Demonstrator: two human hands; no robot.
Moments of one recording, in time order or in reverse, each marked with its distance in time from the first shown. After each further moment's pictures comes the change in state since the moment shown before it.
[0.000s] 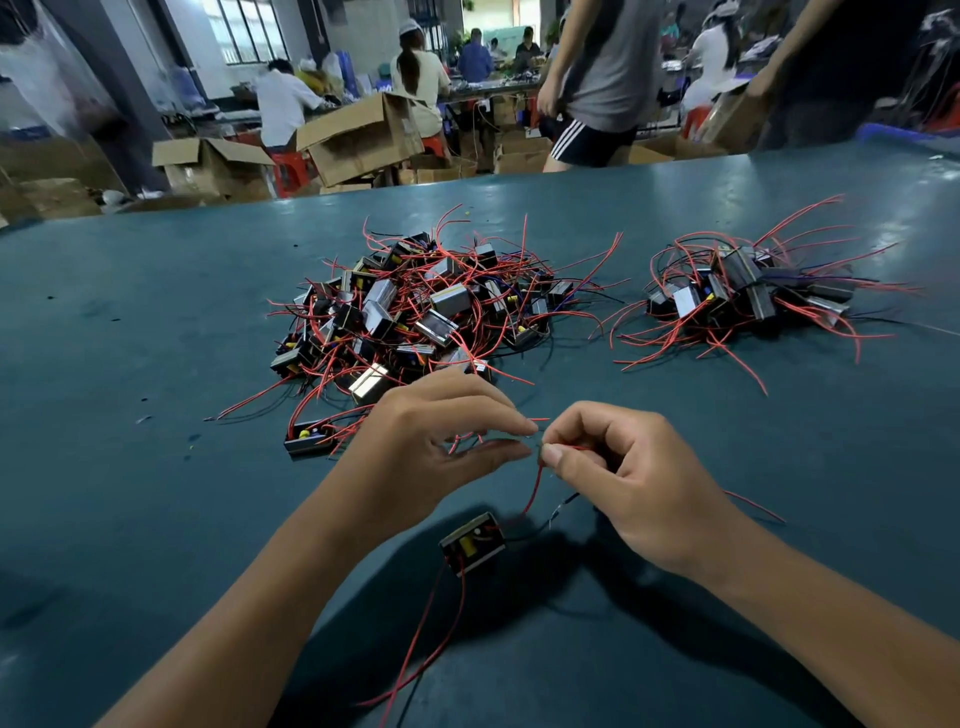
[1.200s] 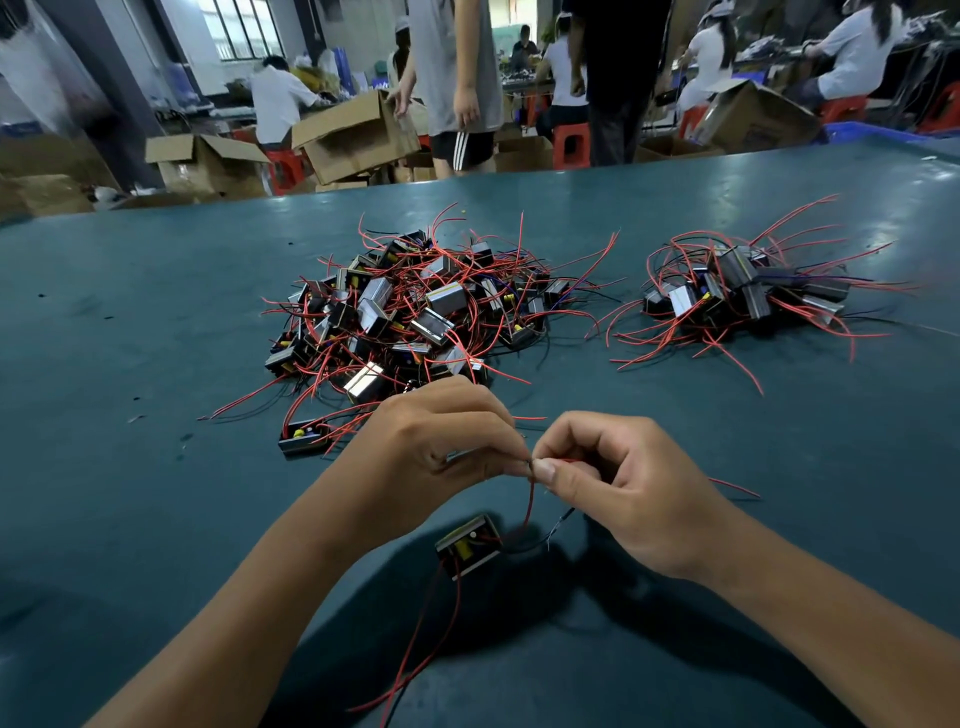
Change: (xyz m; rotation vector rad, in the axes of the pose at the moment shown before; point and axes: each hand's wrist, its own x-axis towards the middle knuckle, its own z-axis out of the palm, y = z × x) left_hand 0.002 0.007 -0.004 0.030 -0.114 0.079; right_hand -0.003 -0.001 -0.004 0.052 -0.125 -0.020
